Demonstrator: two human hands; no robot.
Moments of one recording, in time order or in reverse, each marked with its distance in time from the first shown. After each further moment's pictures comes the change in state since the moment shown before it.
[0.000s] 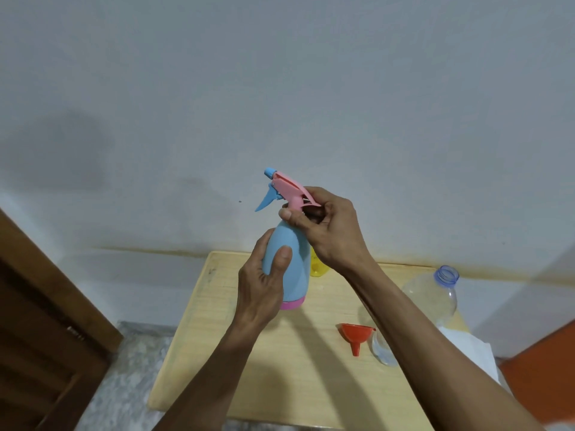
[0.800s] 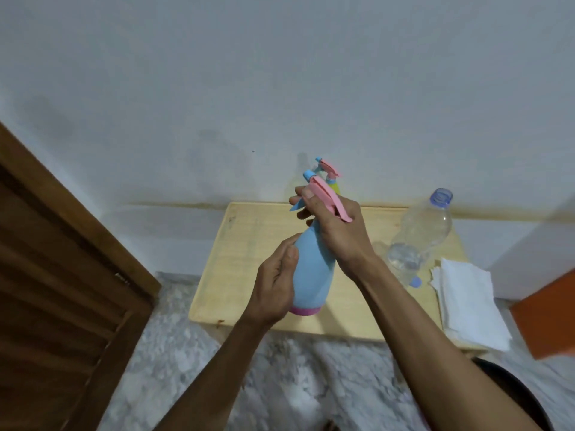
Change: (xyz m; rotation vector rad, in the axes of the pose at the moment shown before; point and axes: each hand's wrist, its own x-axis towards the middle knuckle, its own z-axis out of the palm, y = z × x) left_hand -0.123 -0.014 -0.017 -0.023 -0.229 -0.069; right_hand -0.120 -0.007 0.009 0.241 0.063 0.272
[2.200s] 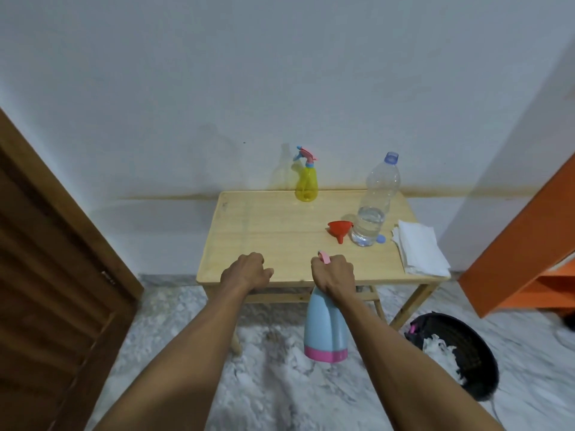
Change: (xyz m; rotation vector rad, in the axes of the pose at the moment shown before) left_hand -0.097 -0.019 -0.076 1.117 -0.348 -0.369; right_hand -0.171 0.108 0.022 -0.651 0.302 0.491
